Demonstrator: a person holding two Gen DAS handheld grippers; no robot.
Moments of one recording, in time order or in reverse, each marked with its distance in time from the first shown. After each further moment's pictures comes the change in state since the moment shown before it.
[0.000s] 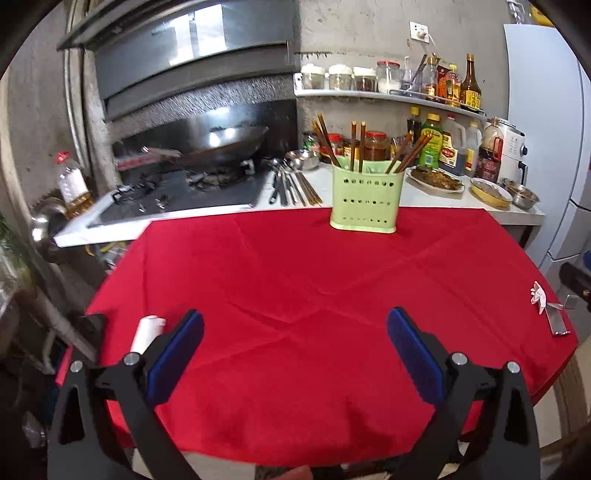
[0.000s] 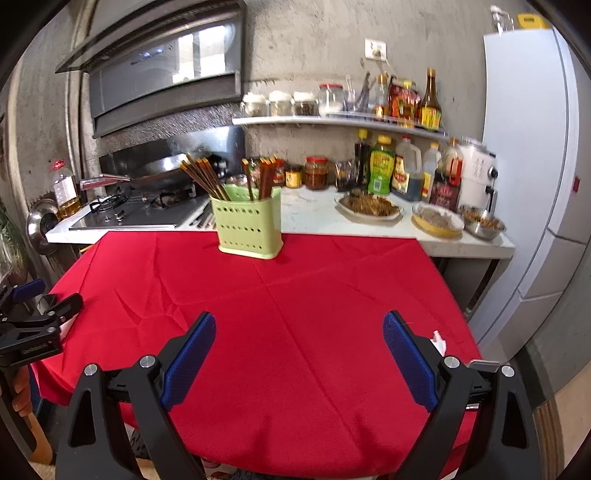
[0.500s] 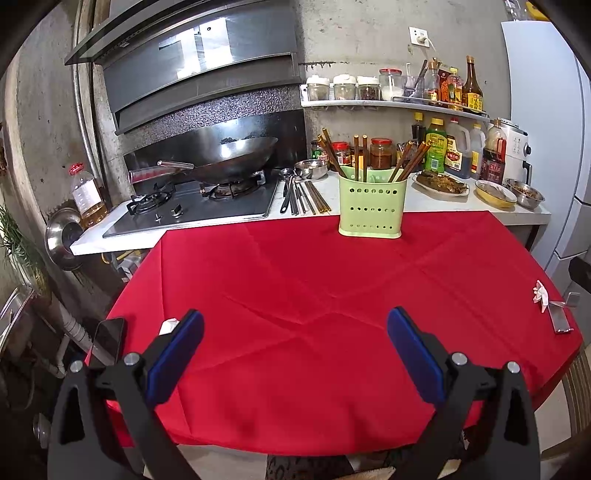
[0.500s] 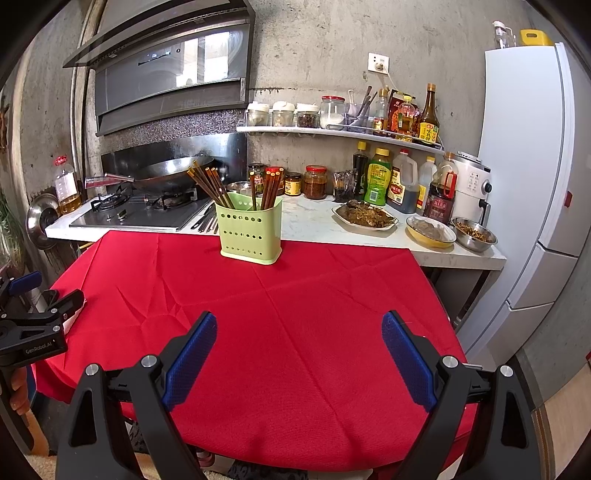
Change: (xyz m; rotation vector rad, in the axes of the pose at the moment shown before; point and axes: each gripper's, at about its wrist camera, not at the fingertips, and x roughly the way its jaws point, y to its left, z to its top) left arm -0.035 -0.010 0.003 0.021 -0.030 0.075; right arm -0.047 0.009 0.011 -0.041 -0.036 -0.034
